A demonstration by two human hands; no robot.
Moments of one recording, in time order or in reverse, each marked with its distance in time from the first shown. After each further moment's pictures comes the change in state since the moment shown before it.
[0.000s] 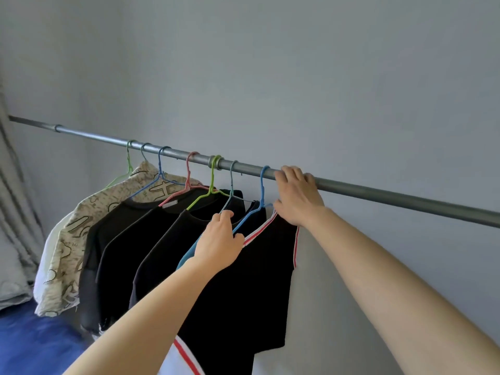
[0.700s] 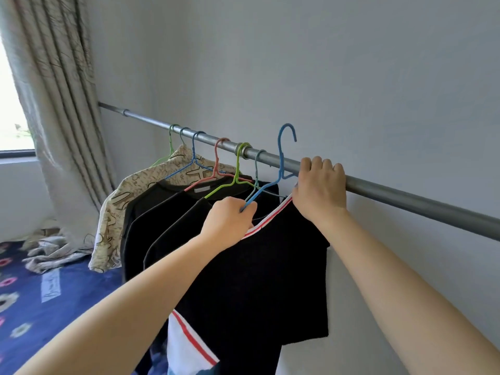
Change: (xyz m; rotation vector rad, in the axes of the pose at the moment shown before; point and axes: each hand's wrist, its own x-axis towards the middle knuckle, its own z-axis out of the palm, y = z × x) left_hand 0.023 0.028 -0.008 -0.156 0.162 -0.224; right_hand 0.045 0.010 0.041 -0.132 0.253 0.008
